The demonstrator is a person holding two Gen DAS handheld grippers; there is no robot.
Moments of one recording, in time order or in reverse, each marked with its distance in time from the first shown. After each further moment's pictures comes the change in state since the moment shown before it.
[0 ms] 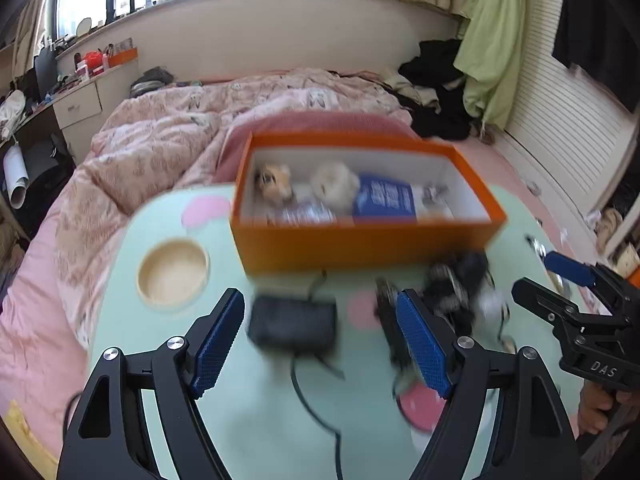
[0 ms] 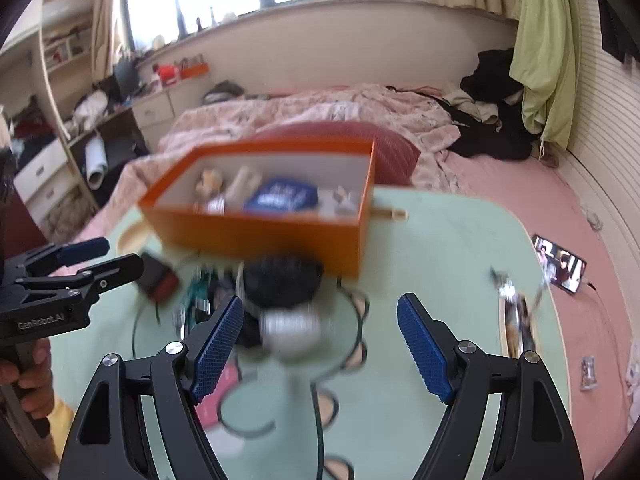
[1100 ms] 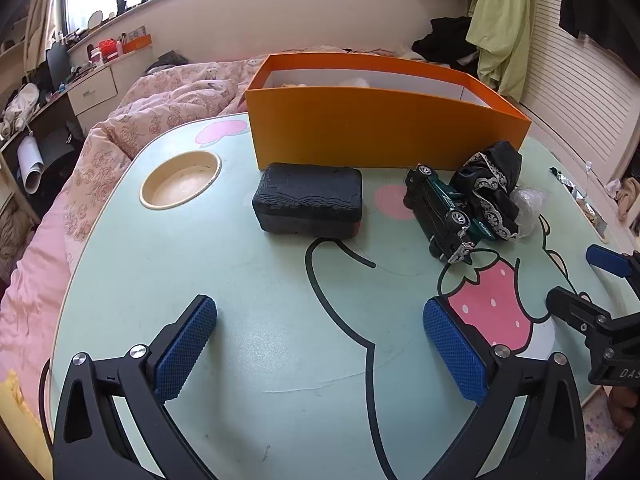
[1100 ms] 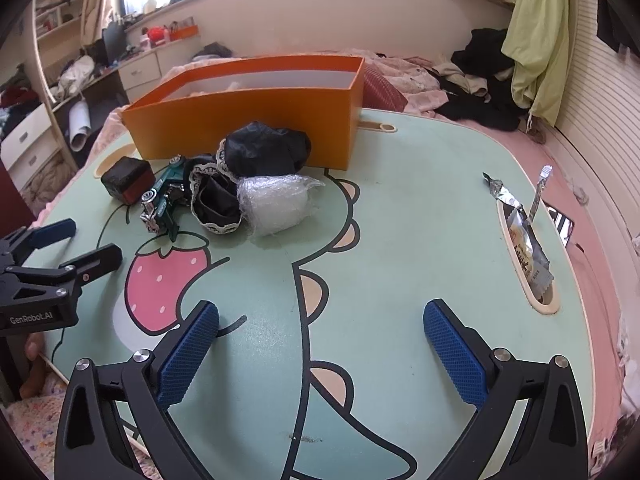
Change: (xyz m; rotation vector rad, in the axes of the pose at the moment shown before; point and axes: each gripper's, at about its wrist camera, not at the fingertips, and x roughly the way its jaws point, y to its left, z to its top) left arm 0.023 0.009 -0.064 0.009 0.030 0.084; right arm 0.012 -0.006 -0.053 0.012 0.079 -0.059
